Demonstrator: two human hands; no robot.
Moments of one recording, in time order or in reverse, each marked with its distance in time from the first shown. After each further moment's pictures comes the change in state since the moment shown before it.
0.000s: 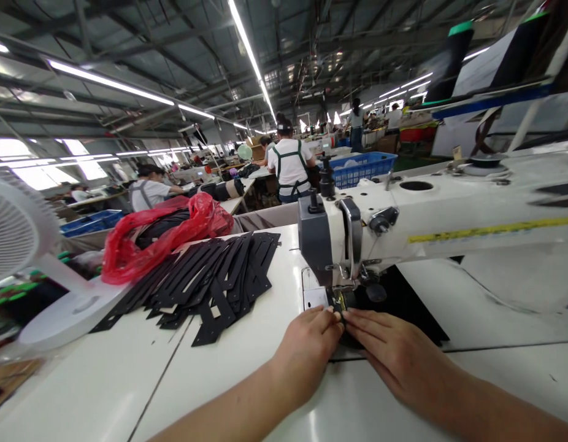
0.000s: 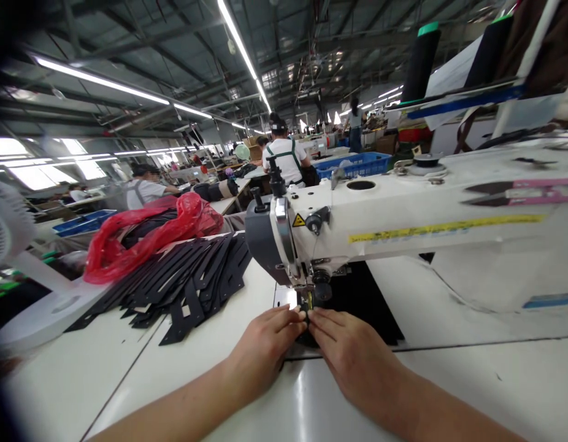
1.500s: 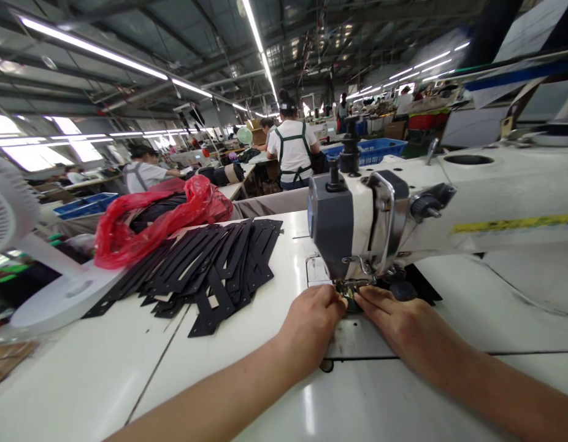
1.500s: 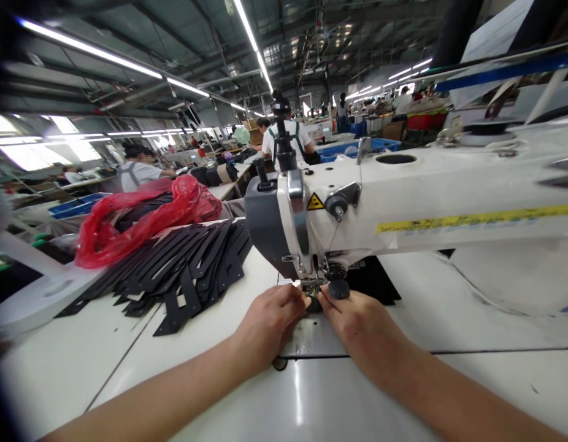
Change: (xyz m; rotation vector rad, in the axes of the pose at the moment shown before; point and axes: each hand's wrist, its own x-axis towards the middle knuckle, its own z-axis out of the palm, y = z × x) left_hand 0.004 -0.021 0.016 -0.054 -0.054 -0.165; right_hand 0.018 0.019 0.008 -0.249 0.025 -0.043
